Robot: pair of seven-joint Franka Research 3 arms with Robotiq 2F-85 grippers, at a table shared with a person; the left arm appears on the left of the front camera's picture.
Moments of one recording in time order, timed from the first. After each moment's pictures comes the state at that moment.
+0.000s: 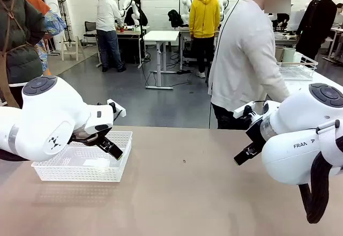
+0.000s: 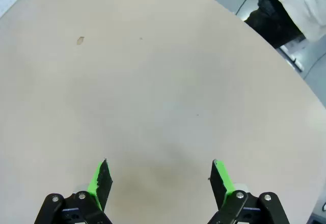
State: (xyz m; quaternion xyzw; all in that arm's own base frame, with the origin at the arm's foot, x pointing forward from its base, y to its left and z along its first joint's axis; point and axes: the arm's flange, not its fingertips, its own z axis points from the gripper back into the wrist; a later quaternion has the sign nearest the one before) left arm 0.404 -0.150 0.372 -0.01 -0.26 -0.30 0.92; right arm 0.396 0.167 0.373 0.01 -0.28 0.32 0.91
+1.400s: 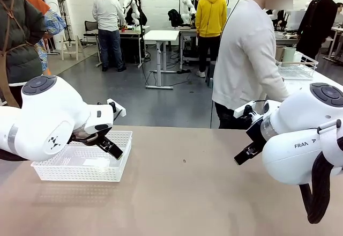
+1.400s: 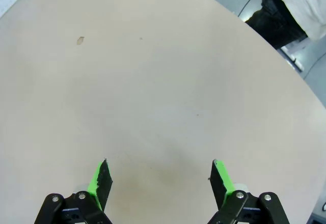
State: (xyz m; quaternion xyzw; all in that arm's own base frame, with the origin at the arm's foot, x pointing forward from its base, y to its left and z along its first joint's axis) left arm 0.403 -0.151 0.372 -0.01 -0.26 -0.30 0.92; right arm 0.396 0.167 0.373 0.01 -0.28 0.32 0.91
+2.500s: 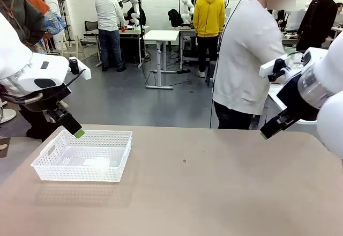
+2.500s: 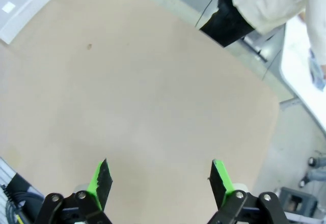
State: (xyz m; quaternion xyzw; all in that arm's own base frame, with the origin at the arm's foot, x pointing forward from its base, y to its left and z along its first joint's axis) left arm 0.310 -0.103 0.529 0.02 -0.24 -0.34 0.91; right arm 0.293 0.155 0.535 -0.06 -0.30 0.29 0.91
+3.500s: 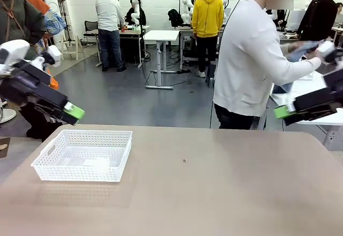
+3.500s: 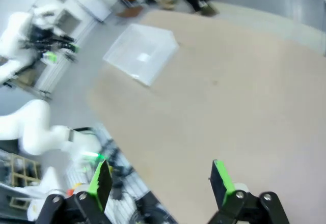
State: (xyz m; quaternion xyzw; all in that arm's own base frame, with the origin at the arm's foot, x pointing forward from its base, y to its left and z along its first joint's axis) left arm 0.337 -0.035 0.523 -0.42 -0.19 -0.28 0.85; right arm 0.319 0.045 0.532 0.40 -0.26 0.25 0.84
